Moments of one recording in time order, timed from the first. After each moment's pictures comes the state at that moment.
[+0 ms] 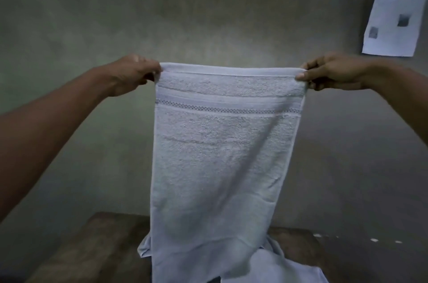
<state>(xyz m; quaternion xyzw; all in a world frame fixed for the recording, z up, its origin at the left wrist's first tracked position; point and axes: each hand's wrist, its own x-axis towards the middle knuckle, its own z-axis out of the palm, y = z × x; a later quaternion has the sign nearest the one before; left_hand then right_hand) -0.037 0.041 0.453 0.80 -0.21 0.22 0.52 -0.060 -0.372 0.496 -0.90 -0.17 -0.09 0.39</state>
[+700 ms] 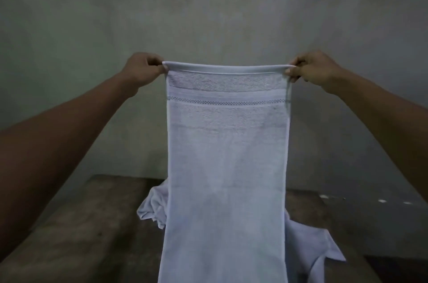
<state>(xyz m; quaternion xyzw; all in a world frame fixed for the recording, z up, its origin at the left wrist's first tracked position) 0.112 0.027 0.334 0.83 -0.10 0.32 0.44 0.095 -0.363 0.368 -0.89 -0.13 -0.23 0.37</state>
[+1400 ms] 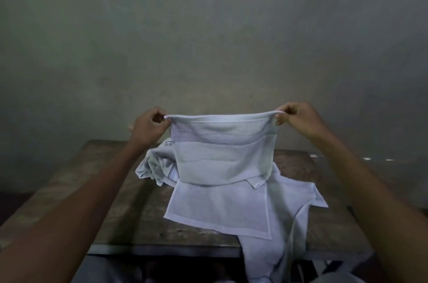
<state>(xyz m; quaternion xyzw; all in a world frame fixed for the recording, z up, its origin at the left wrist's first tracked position) 0.075 0.003 0.109 0.86 -0.07 0.28 0.43 0.042 -0.374 0.175 -0.89 -0.06 -0.16 0.43</state>
